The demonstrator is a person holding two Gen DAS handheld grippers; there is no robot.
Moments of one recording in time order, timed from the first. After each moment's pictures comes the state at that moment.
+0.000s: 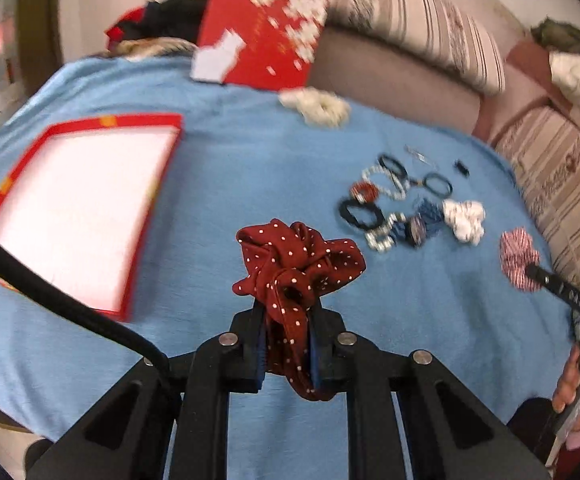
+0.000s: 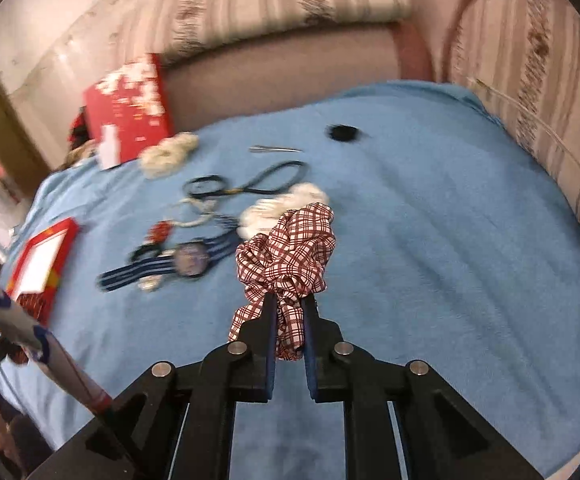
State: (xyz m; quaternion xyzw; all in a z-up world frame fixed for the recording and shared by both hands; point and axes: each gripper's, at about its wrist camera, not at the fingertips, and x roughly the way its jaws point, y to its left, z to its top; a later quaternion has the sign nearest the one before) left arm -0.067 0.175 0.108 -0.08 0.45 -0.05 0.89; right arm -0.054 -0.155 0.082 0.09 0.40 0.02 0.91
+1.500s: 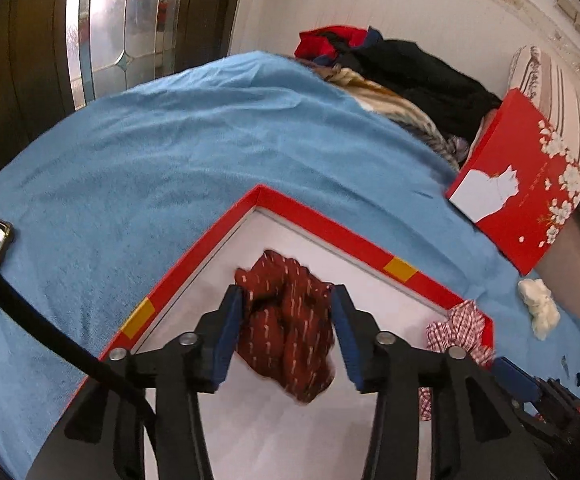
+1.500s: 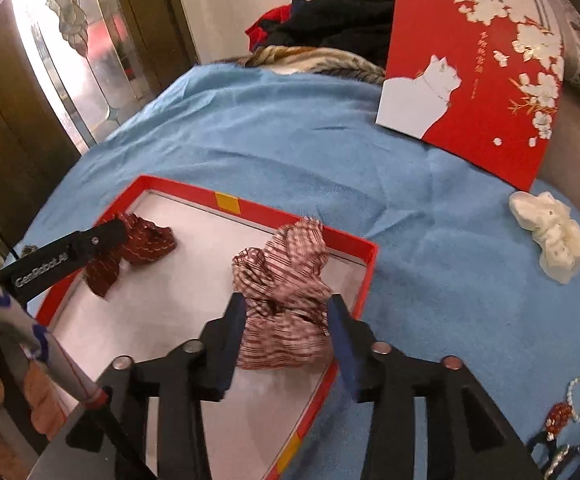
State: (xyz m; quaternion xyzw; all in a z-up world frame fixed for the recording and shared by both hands) left arm 0.083 0.466 0.076 -0.21 0.39 0.18 0.88; right arm 0.135 0.270 0.046 -0.07 0.43 0.24 0.87
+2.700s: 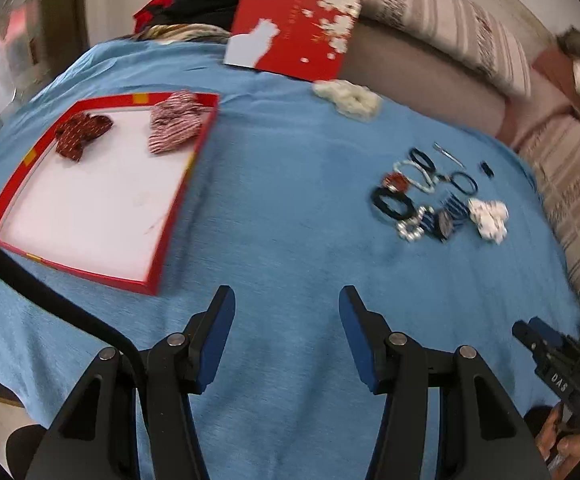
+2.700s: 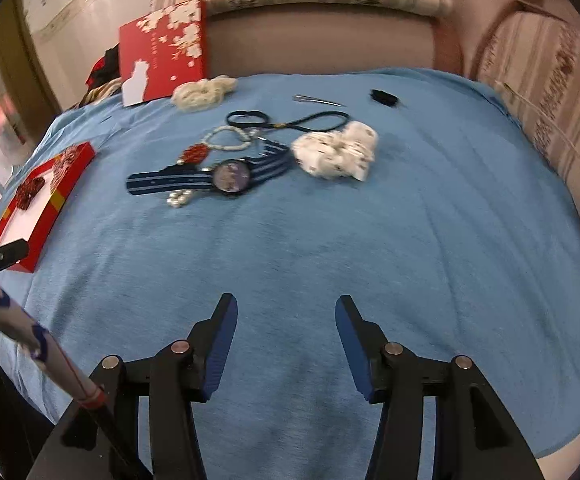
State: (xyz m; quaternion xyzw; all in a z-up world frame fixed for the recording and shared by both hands) left arm -0.076 0.174 0.091 -0.08 0.47 -0.01 0.88; right arm -0.091 -0.114 0.048 0.02 0.44 0.01 0.90
